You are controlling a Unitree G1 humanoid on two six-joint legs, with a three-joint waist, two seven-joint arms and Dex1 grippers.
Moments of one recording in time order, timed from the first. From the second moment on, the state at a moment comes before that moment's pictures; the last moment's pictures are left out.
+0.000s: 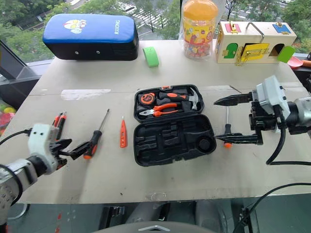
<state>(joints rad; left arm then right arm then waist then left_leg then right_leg) 0.16 0.74 0.53 -0.50 -0.66 1.05 -0.38 -0.39 -0.99 -0.17 -0.36 0.75 0.51 1.33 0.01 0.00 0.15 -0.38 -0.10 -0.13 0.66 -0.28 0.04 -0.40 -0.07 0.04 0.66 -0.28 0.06</state>
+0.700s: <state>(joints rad) -0.12 0.89 0.31 -0.30 -0.55 0.85 -0.65 -0.35 -0.95 -0.13 -0.43 0.76 0.54 1.27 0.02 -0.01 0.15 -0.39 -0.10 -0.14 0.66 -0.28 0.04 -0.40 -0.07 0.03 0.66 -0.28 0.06</state>
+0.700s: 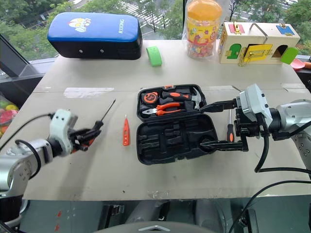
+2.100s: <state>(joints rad) -0.81 0.70 -0.45 0.06 -0.16 0.71 -1.22 -0.14 -0.96 -0.25 -0.52 0.73 0.54 1.11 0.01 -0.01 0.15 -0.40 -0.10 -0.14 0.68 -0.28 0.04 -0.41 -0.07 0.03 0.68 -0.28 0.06</state>
